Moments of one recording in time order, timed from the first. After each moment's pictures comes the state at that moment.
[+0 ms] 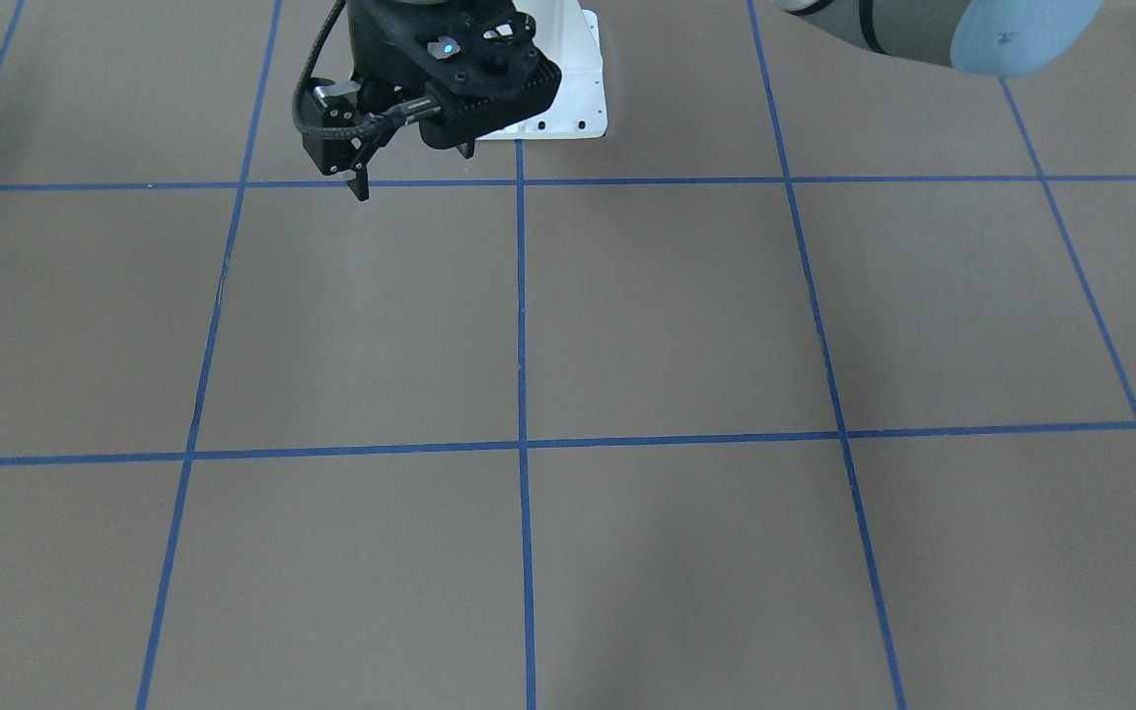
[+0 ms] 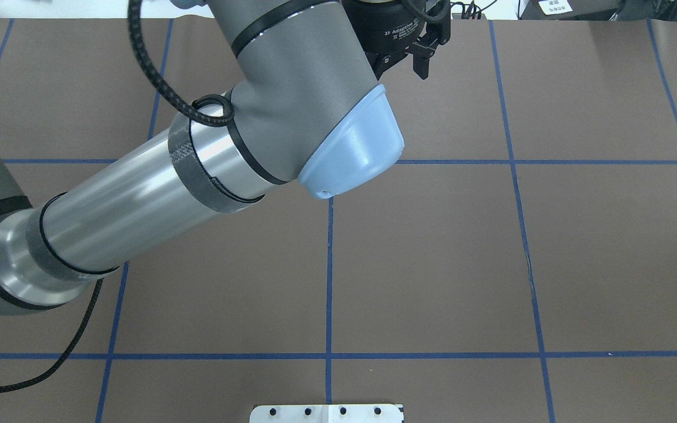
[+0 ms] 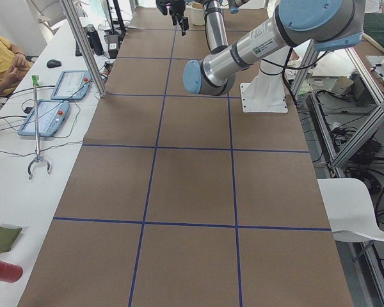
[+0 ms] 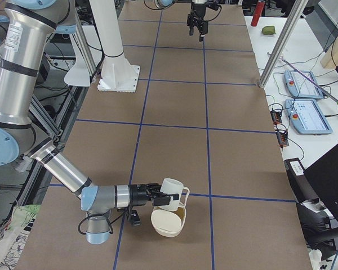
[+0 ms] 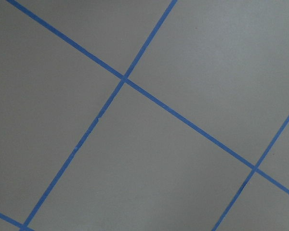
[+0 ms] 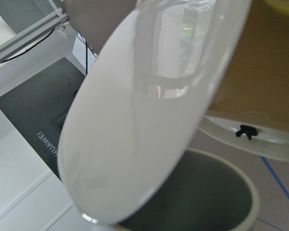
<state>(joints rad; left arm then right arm) -0.73 -2.85 -1.55 -1.16 -2.12 -1.69 1.35 -1.86 1.01 0.78 1.72 3.06</state>
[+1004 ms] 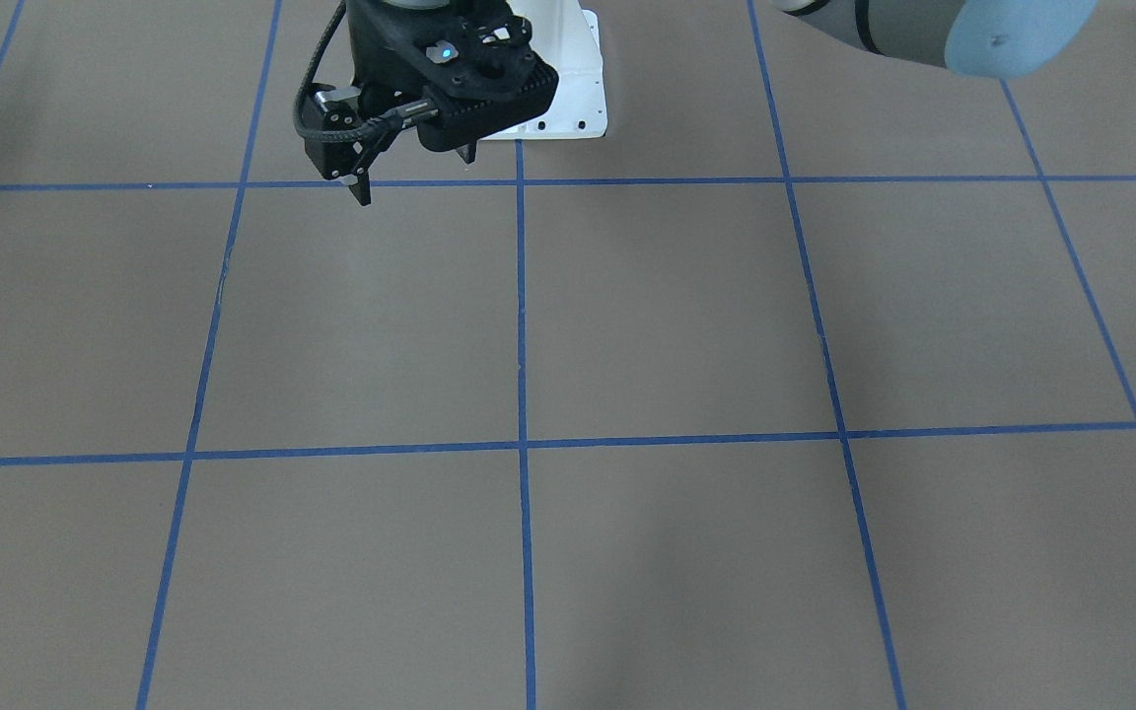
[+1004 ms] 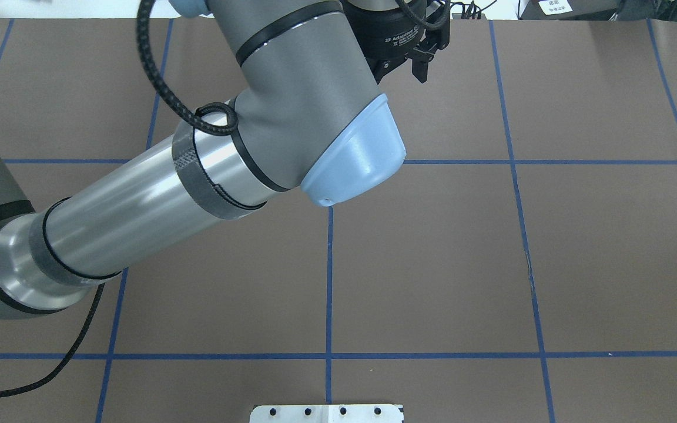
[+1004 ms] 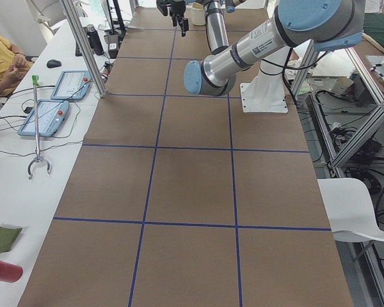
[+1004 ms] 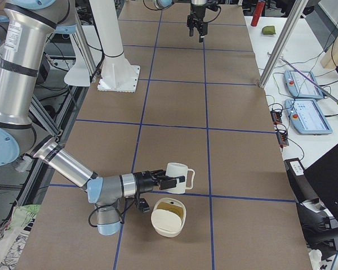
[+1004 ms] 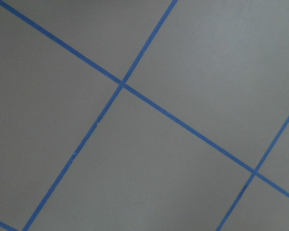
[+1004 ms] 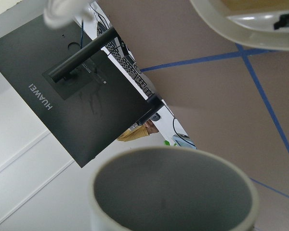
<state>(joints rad) -0.72 -2.85 -1.55 -1.16 -2.10 -1.69 1.36 -1.86 1.15 0.76 1.76 2.99</state>
